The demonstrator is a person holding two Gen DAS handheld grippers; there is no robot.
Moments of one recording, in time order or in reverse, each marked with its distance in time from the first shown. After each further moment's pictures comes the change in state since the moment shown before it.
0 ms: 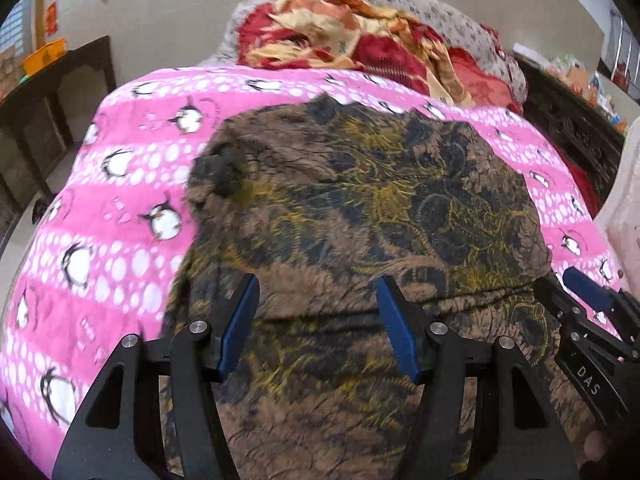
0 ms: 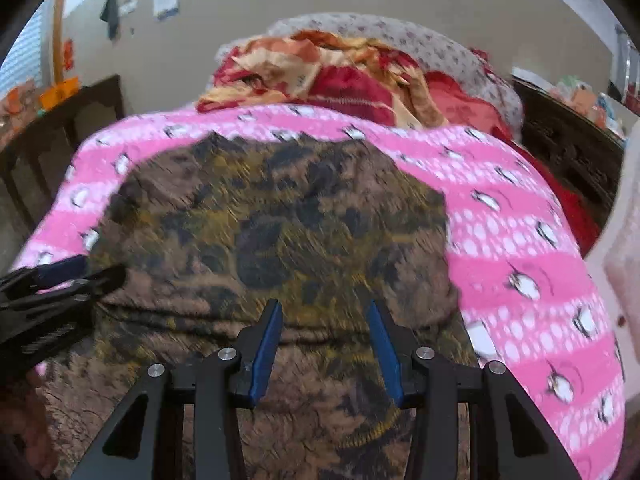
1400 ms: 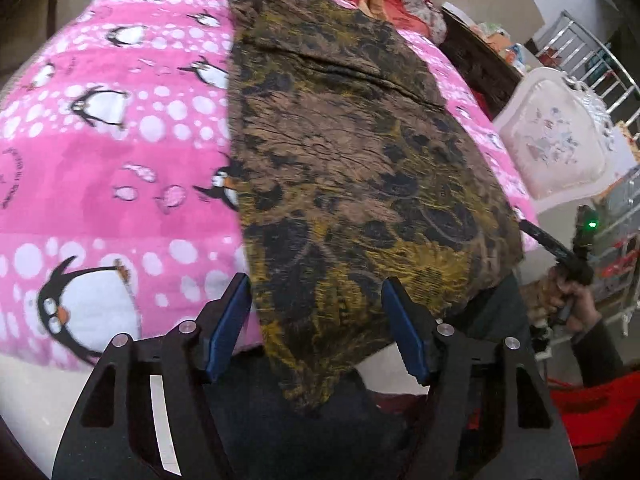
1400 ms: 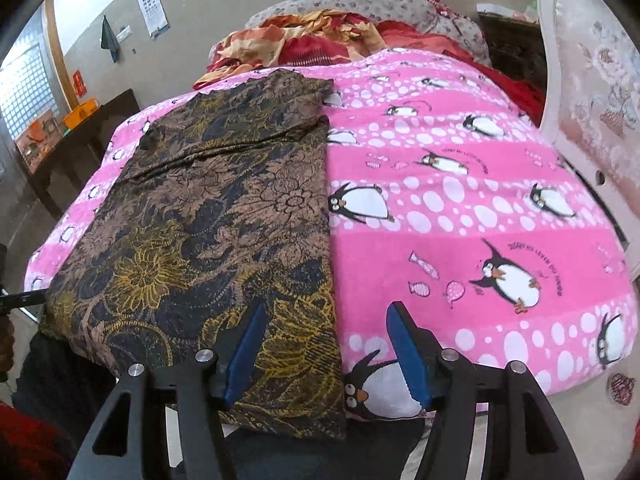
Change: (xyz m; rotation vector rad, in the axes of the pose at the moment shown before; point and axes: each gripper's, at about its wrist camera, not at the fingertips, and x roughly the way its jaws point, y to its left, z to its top) left arm -0.115 0.122 -0.175 0.008 0.316 -0.449; right arm -0.115 -0.167 -0.206 0.135 0.078 0.207
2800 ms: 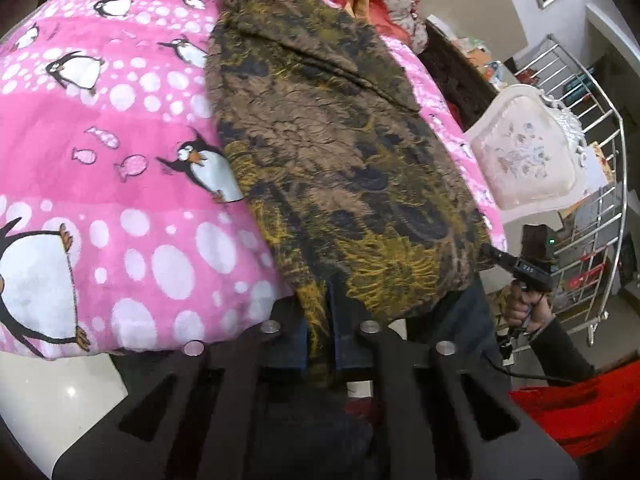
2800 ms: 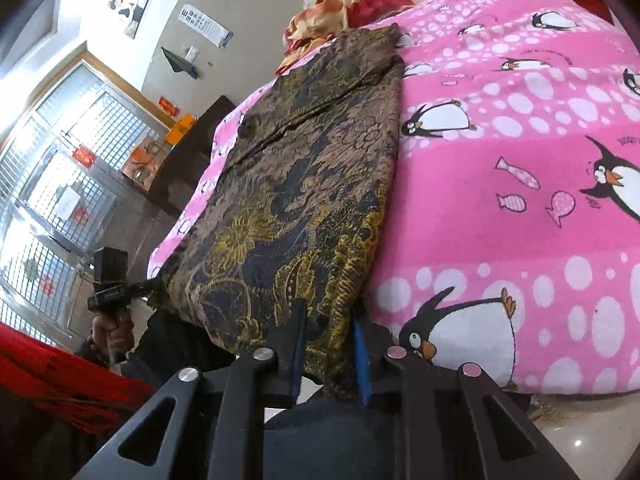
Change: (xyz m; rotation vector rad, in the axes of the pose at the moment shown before) left arm 0.005 0.004 -0.012 -0.055 -0.028 -0.124; right arm 0.029 -0.029 -0.018 0.107 0.095 0.529
